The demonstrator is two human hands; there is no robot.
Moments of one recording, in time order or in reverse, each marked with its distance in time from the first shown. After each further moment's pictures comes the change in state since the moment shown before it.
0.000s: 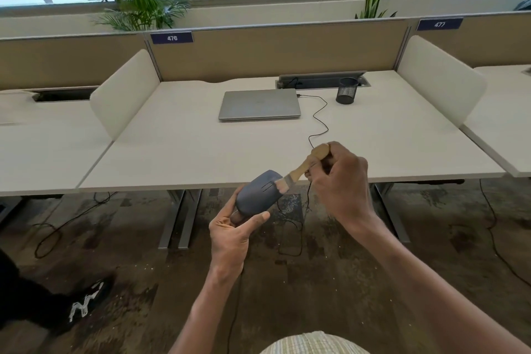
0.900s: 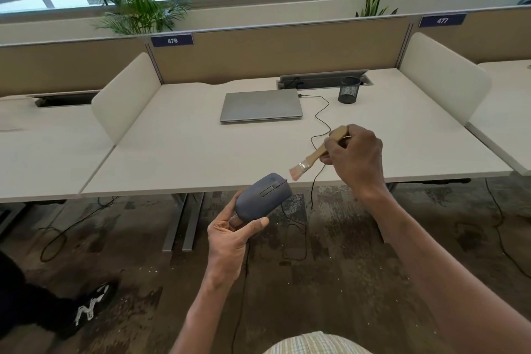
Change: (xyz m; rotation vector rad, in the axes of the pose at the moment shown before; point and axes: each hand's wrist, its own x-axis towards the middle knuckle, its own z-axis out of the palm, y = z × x) left_hand 0.011 -0.004 -0.014 -0.055 -0.070 -0.020; right_hand 0.050 0.016 -0.006 0.027 0.037 0.232
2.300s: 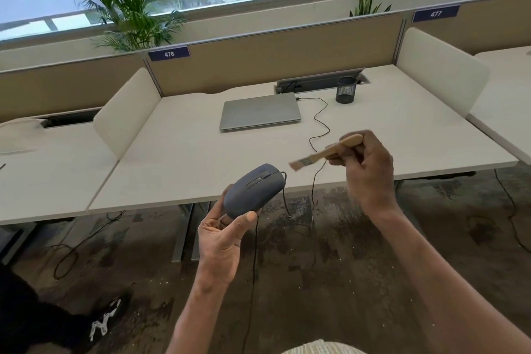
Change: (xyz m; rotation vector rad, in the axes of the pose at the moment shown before) left_hand -0.001 0.046 0.008 -0.093 -0.075 -0.034; right_hand -0.019 0.026 -0.016 0.294 0.059 -0.163
